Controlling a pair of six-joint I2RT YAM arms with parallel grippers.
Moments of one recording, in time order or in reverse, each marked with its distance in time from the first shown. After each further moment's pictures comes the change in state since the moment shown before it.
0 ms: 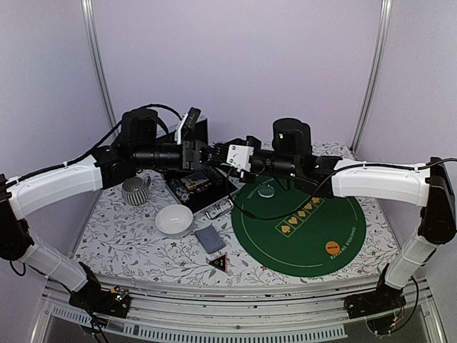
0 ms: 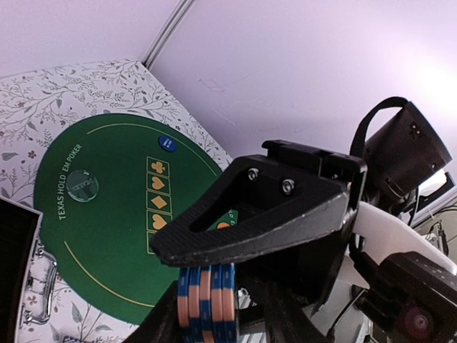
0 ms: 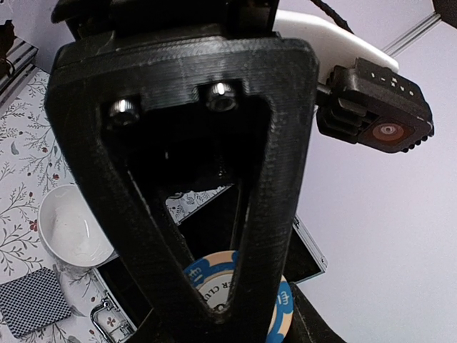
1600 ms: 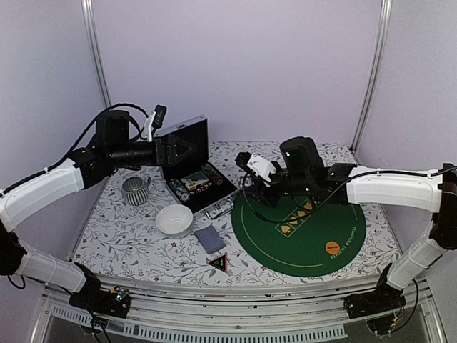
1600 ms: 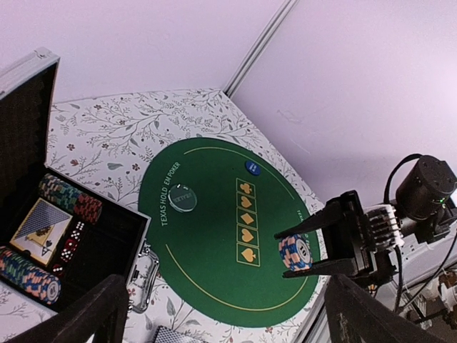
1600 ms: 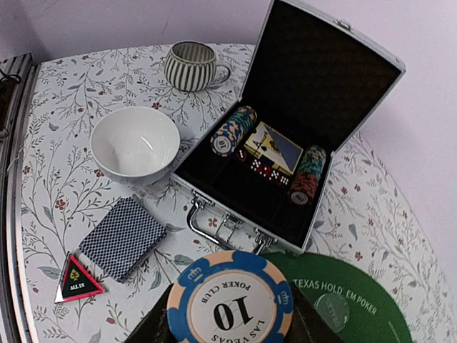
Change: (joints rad) left arm 0.201 -0.132 -0.087 -0.088 -0.079 0.133; right arm -0.045 -0.106 -0.146 -0.310 0.075 0.485
